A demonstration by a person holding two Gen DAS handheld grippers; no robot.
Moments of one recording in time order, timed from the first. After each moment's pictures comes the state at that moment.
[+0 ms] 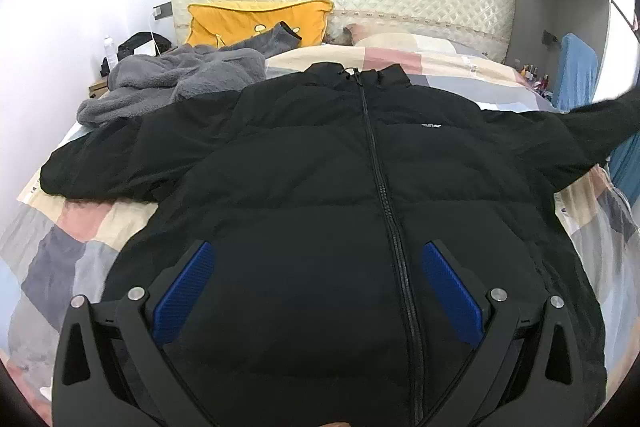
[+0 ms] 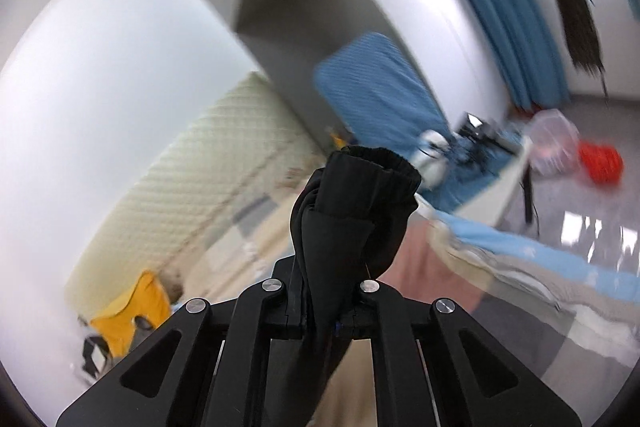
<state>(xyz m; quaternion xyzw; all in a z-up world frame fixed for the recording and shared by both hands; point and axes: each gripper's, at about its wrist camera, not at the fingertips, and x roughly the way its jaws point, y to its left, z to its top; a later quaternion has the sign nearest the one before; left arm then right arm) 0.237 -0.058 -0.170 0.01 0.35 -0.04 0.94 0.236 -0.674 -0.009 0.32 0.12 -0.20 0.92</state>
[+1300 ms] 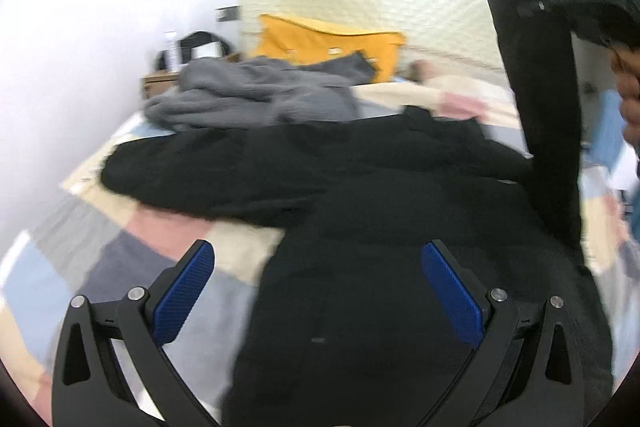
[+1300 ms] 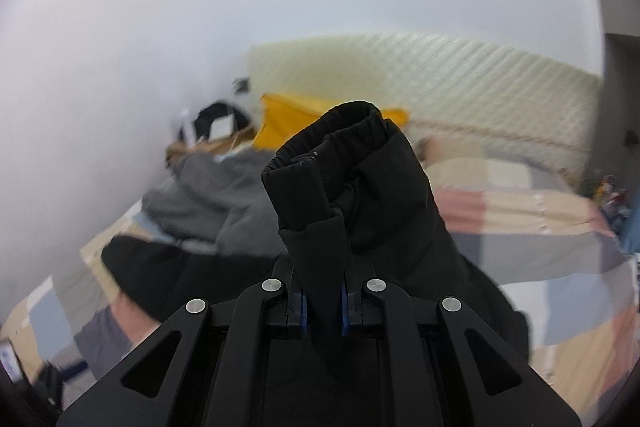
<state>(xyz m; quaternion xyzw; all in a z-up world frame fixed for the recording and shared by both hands) 0.232 0.085 -0.132 -0.02 0.32 0.05 0.94 0.392 -0.133 -0.027 0.00 0.26 0.17 0.95</state>
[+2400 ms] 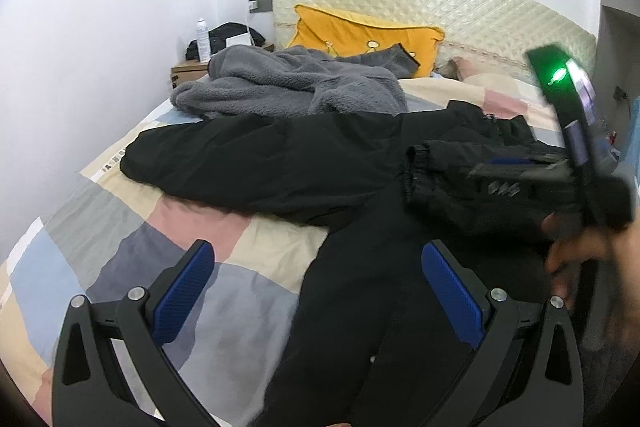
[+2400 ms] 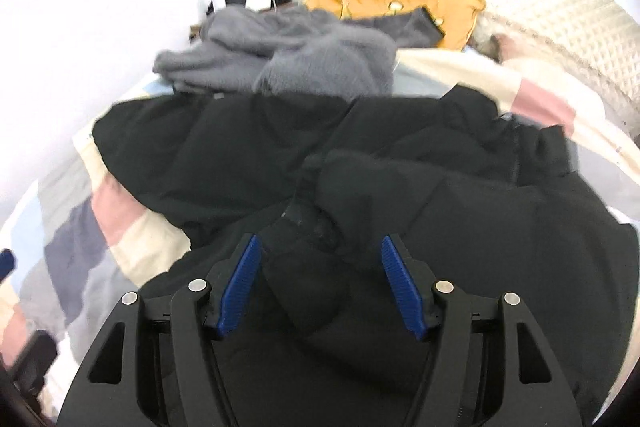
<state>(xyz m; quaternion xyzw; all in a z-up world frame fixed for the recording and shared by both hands) 0.251 0.113 -0.157 -0.03 0.33 0.08 0.94 0.395 -0.048 -0.175 -0.06 0.39 0.20 0.90</state>
